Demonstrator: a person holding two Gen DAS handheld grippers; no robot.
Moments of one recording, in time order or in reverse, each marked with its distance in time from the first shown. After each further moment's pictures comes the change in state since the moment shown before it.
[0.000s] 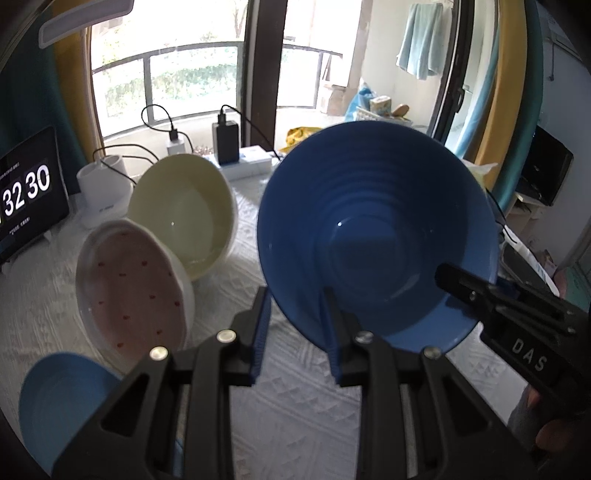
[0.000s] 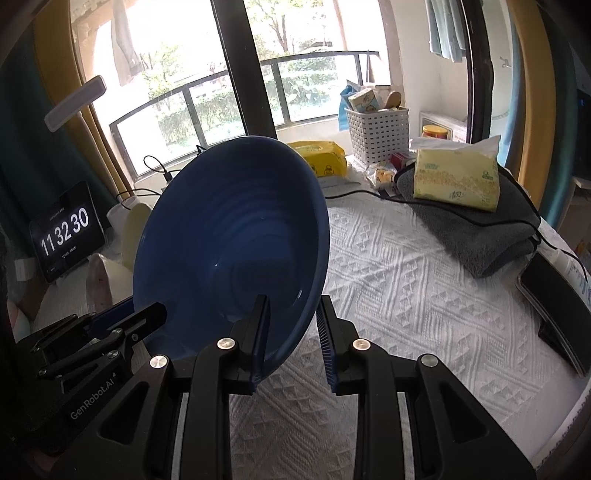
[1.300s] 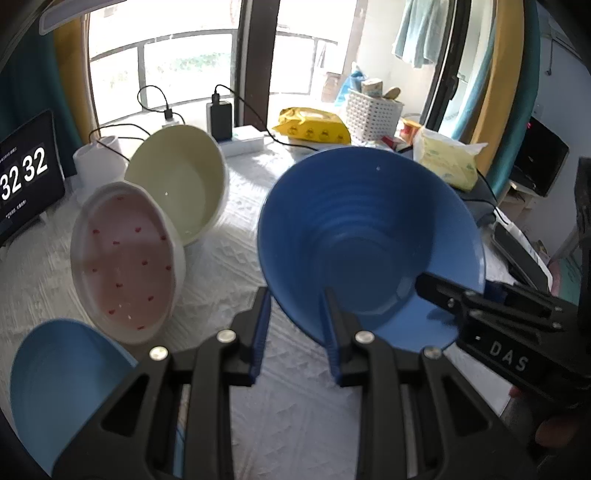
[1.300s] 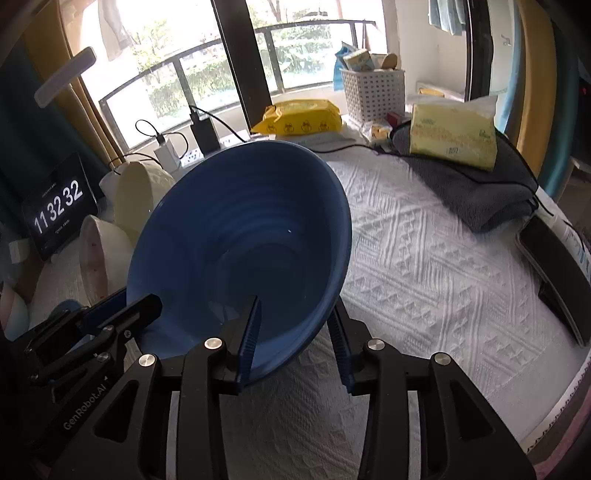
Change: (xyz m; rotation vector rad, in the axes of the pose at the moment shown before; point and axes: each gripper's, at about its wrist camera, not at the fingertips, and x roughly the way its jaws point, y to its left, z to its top) left arm -0.007 -0.005 -0.016 0.002 0.053 -0.025; right arm 0.005 0.000 -0.020 0.014 0.142 -0.023
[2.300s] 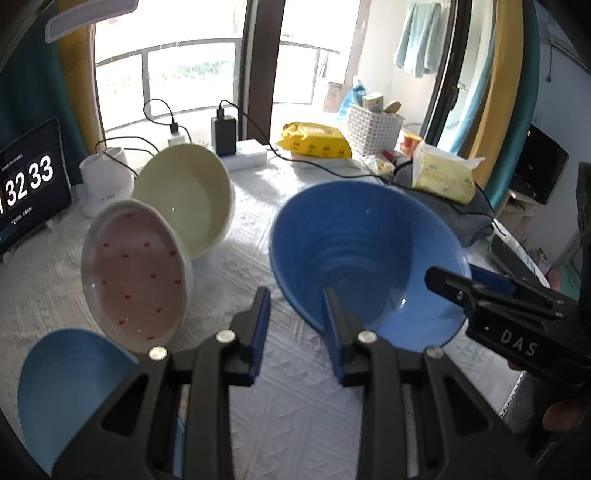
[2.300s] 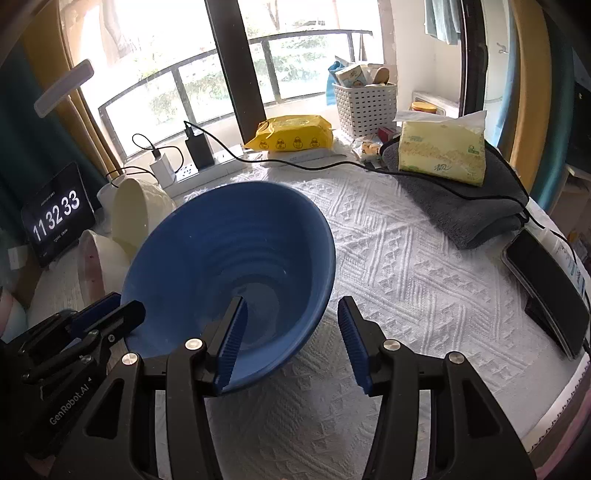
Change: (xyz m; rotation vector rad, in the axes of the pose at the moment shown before) left arm -0.013 0.002 0.008 -0.009 -0.043 0.005; right arm -0.011 -0.007 0.010 -0.004 -0.049 -0.015
